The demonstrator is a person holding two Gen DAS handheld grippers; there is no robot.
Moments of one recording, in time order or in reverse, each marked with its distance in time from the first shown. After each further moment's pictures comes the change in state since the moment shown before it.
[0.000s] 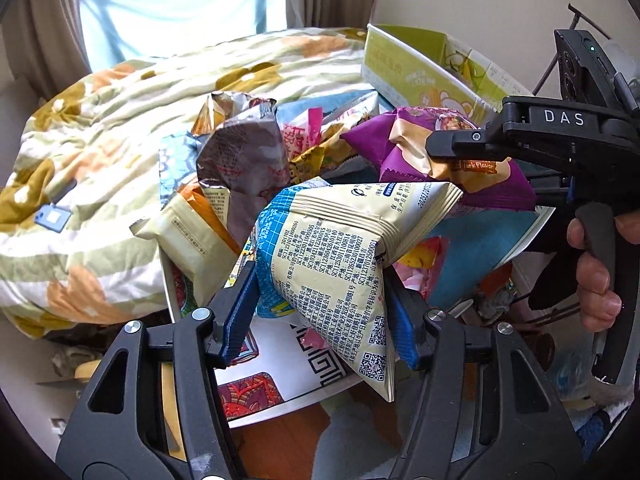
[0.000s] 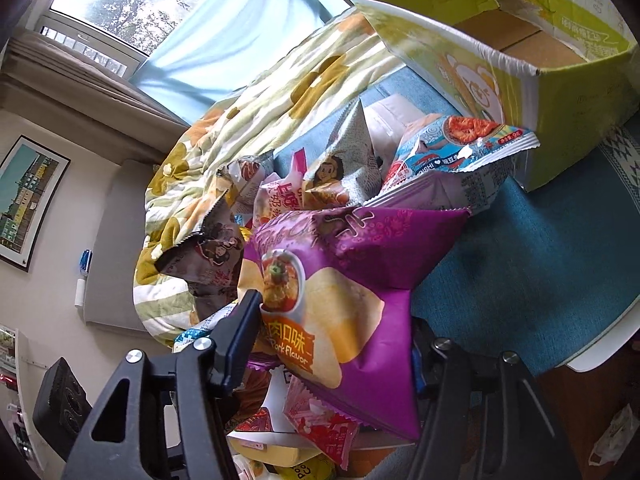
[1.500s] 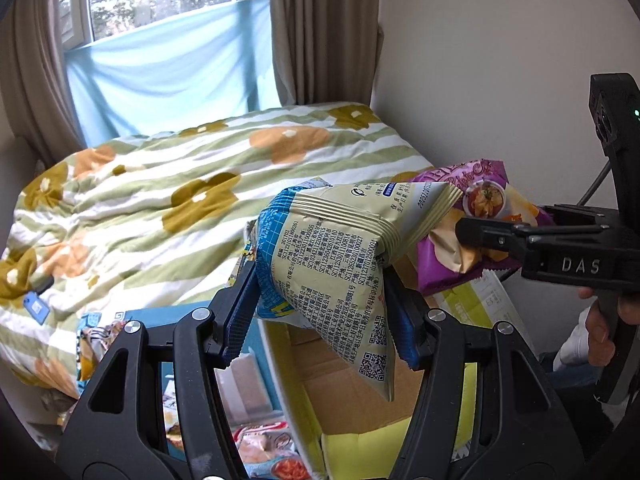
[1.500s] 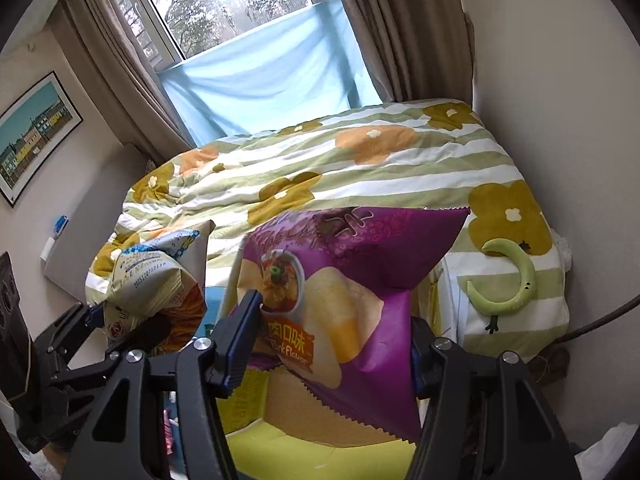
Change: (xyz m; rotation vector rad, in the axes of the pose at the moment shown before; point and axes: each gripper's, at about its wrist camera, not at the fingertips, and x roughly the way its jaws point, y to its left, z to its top) left arm 0.135 -0.238 0.344 -0.054 -0.162 0.113; right arm -0.109 -0.114 0.312 -0.466 -0.090 -0.132
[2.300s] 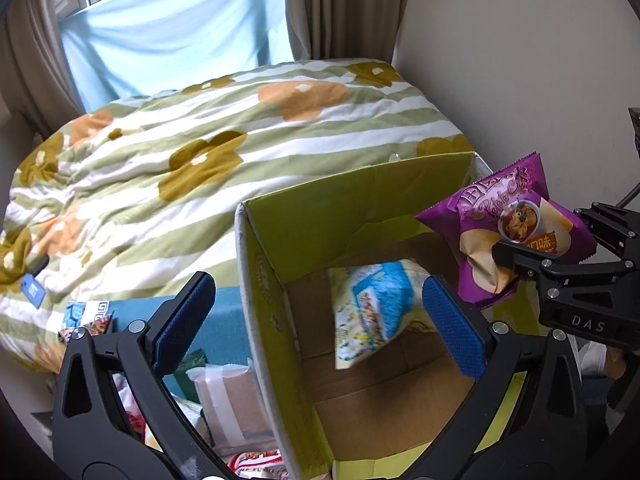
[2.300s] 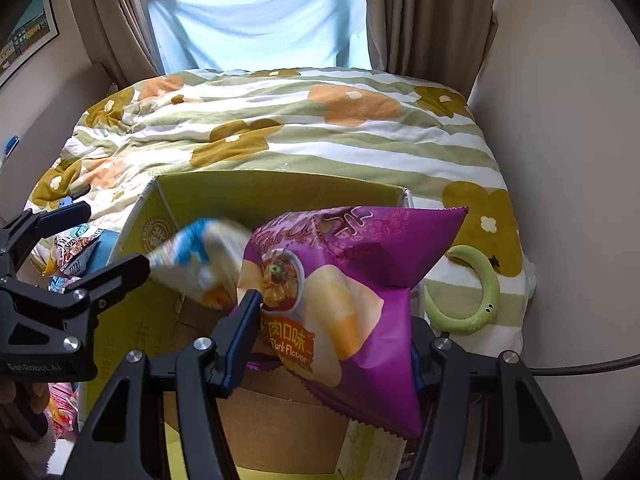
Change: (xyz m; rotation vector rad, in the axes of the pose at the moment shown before) left arm 0.090 0.025 0.002 -0.039 0.149 0.042; right arm 0.076 -0.022 0.005 -0.171 0.143 -0.185
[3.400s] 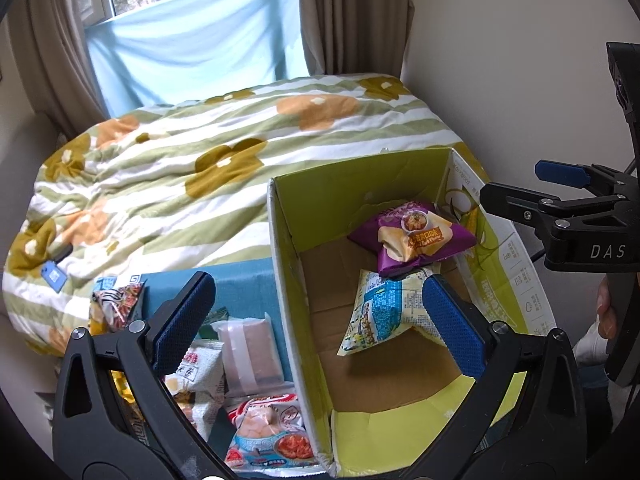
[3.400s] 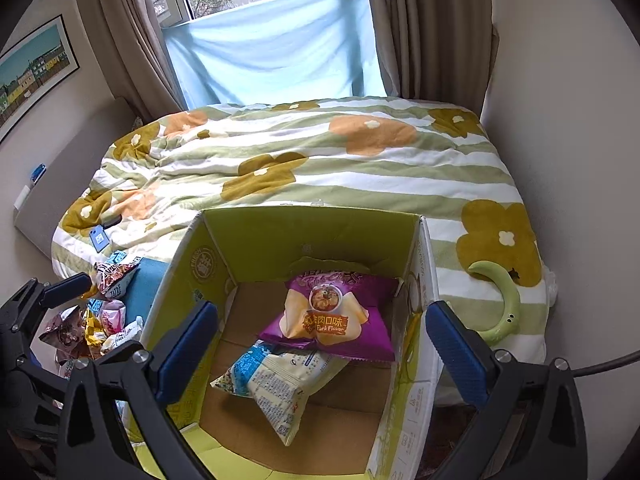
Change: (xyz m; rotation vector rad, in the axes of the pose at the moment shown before) left arm -0.090 -0.007 -0.044 -0.015 -0.069 0.070; right arm -0.052 0.007 -0.002 0.041 -0.136 0.102
